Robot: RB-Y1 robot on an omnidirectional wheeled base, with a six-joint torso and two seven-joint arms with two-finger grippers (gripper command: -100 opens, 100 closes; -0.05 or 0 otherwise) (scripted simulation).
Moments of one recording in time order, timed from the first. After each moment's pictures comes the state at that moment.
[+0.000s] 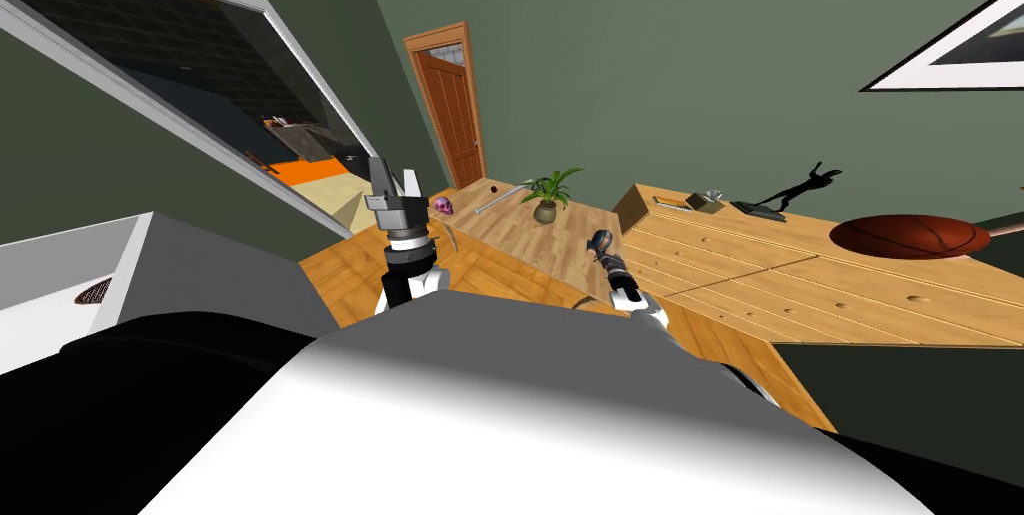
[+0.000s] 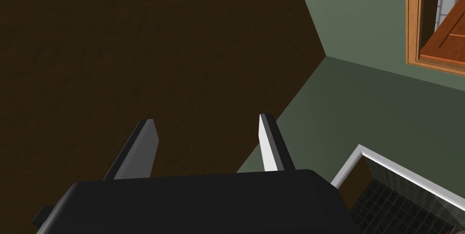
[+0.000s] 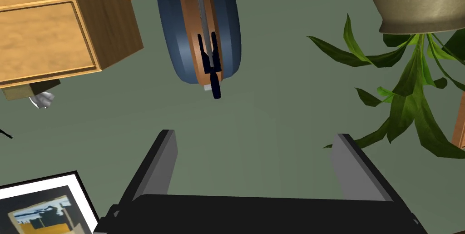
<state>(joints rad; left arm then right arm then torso) 0.47 -0.01 0.01 -2.39 0.02 -0.62 -0.12 -0.13 -0.49 -0.07 -0.76 0.05 -0.45 0.89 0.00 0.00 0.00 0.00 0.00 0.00</state>
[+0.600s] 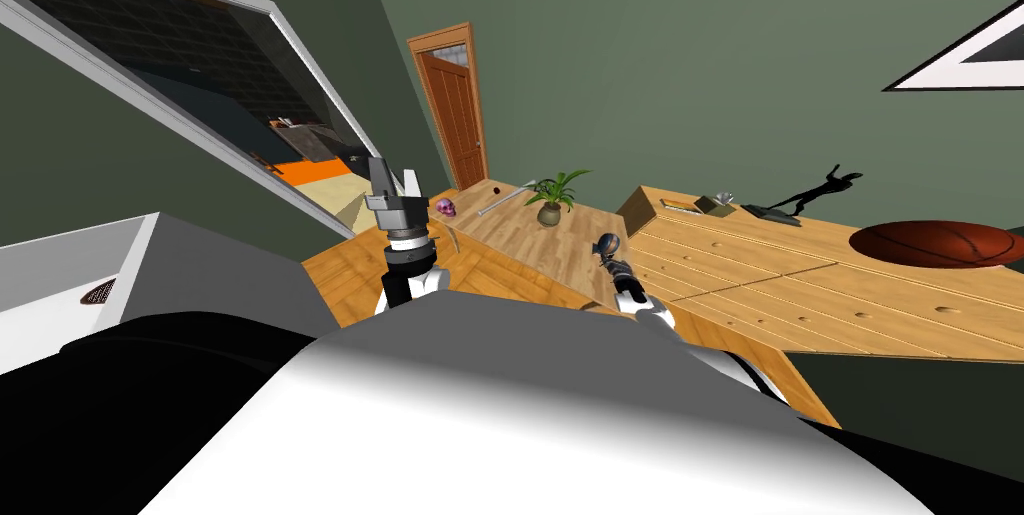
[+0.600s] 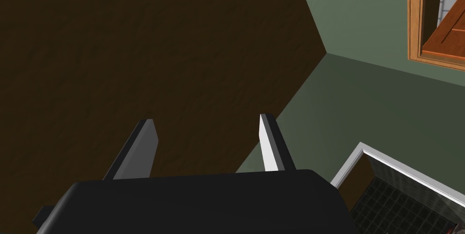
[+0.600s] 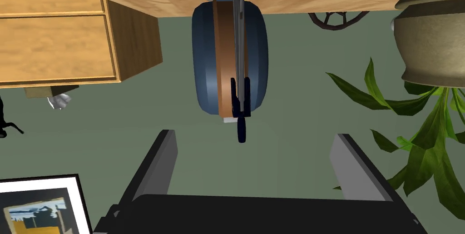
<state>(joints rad) 0.47 -0.01 0.01 -2.39 0.02 -0.62 -0.12 -0.21 -0.53 -0.08 -0.56 0.03 -0.44 0.97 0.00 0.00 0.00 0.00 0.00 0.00</state>
